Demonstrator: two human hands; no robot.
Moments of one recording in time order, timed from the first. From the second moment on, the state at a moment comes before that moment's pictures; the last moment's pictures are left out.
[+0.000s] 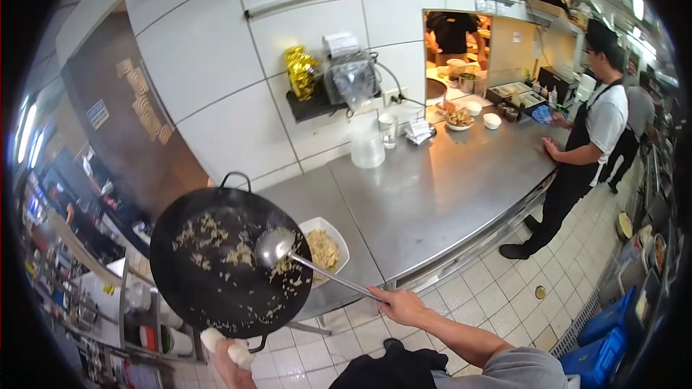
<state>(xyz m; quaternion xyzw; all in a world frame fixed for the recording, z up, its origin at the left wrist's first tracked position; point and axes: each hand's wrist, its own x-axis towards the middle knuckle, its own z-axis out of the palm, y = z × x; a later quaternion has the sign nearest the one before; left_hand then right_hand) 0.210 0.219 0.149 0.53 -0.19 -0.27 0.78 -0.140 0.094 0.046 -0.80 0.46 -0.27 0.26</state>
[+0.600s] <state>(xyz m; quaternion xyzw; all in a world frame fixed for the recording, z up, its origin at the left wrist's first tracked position) 0.195 0.205 0.150 0.53 -0.16 -0.25 0.80 -0.220 0.116 0.033 -0.82 0.54 -0.18 0.09</state>
